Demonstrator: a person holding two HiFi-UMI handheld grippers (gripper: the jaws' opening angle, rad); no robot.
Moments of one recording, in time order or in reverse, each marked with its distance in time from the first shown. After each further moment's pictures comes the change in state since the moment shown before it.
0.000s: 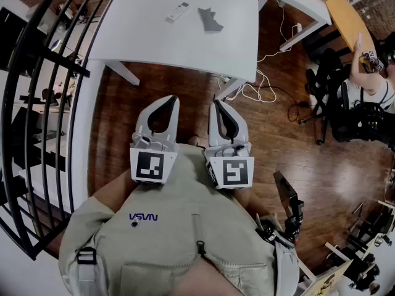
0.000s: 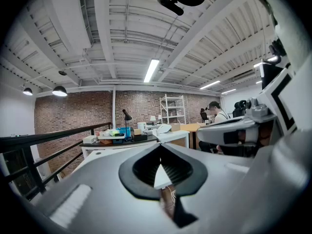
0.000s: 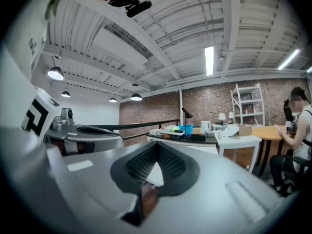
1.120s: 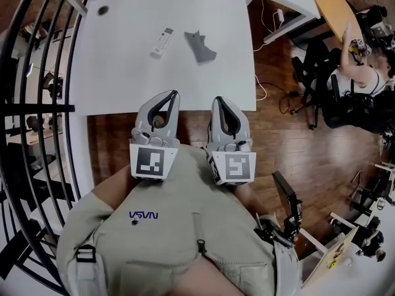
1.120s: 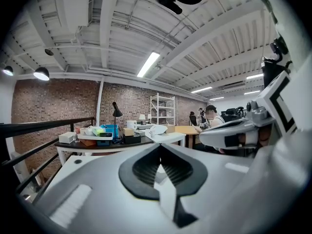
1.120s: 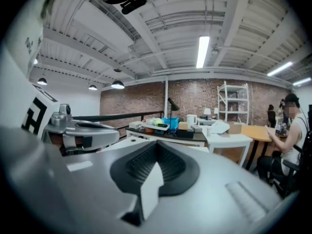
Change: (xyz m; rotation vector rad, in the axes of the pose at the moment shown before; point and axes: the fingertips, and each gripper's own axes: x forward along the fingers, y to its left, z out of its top) left arm 0.175 0.122 0.024 -0.068 -0.039 -0.193; right arm 0.184 -0.063 0.021 -0.034 0.104 -0.211
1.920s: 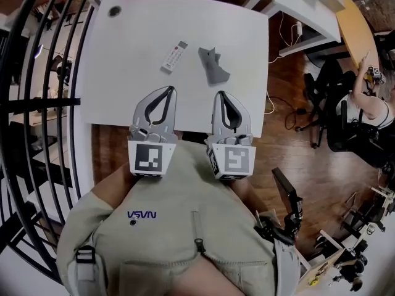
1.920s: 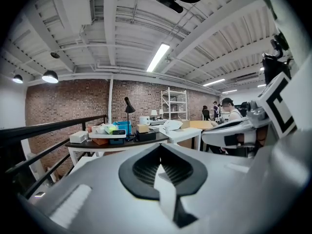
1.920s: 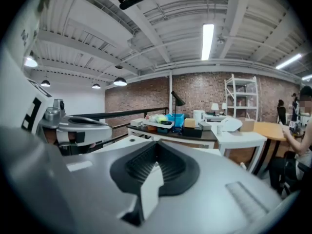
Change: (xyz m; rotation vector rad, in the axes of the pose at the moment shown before) left arm 0.063 0.071 -0.007 0.022 0.068 0.144; right arm 0.106 -0.025 -0.009 0.005 0.058 0.079
